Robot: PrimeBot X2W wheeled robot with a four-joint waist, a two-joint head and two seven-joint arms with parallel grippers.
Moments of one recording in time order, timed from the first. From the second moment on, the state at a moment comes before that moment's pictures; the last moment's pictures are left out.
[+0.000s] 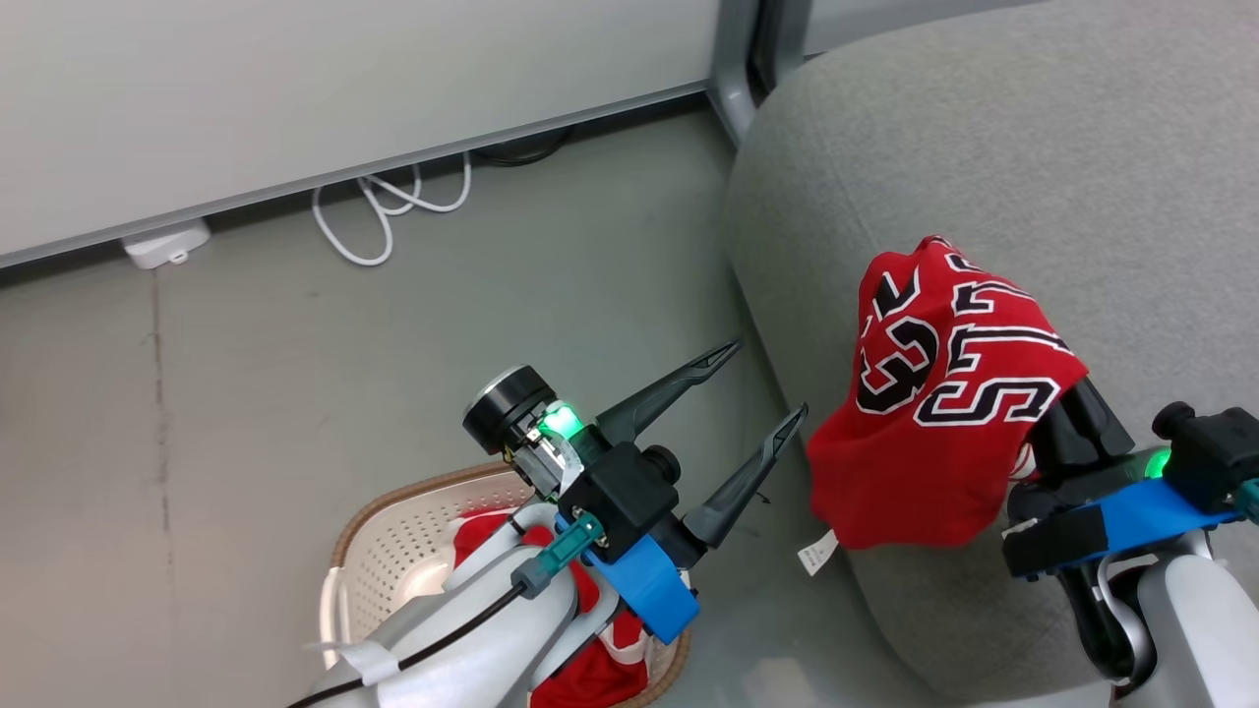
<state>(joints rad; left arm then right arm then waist) -0.58 0.20 -0.91 0.30 -0.31 -0.08 -0.26 -0.27 -0.27 0.13 0.24 0.34 0.13 -0.26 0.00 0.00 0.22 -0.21</state>
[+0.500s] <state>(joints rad) -0.58 0.20 -0.90 0.30 -0.29 -0.08 -0.26 -0.27 -0.22 0.05 0.18 0.33 0.13 -0.26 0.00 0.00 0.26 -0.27</state>
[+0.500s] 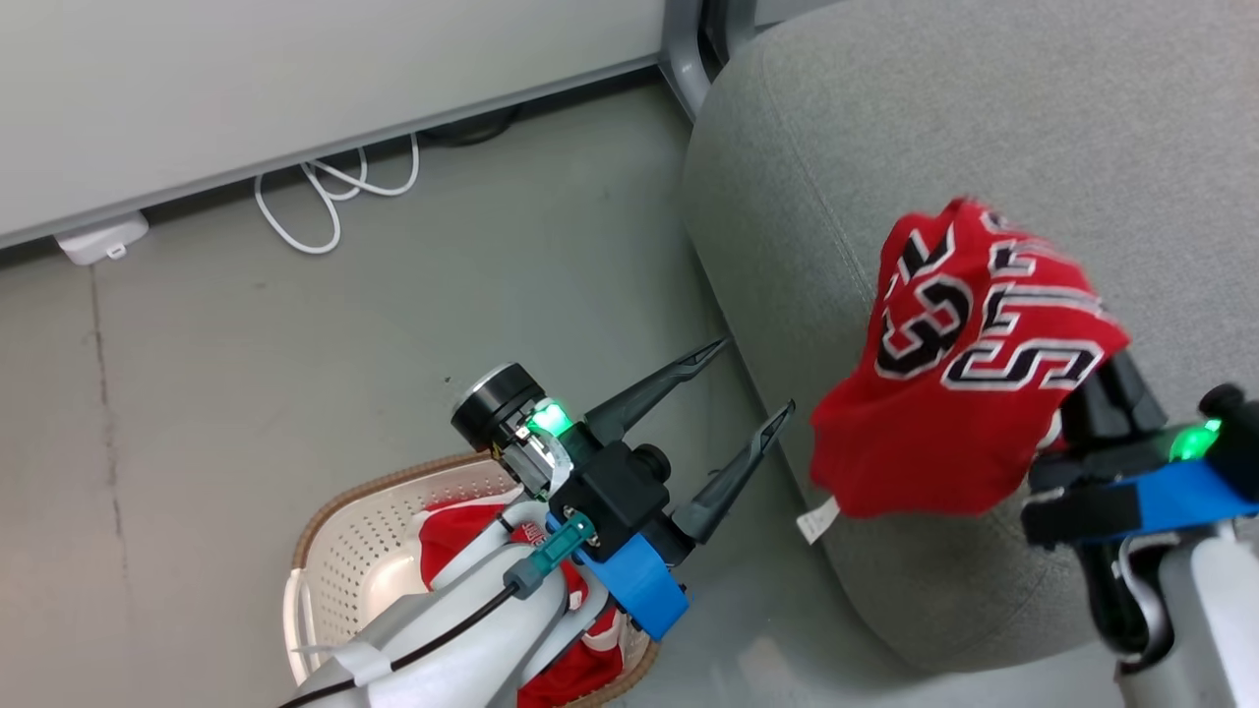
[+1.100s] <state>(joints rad) -0.73 0.27 -0.89 0.25 -0.23 -0.08 -0.23 -0.72 -0.31 -0.21 0.11 0.28 0.13 -0.26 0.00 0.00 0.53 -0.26</state>
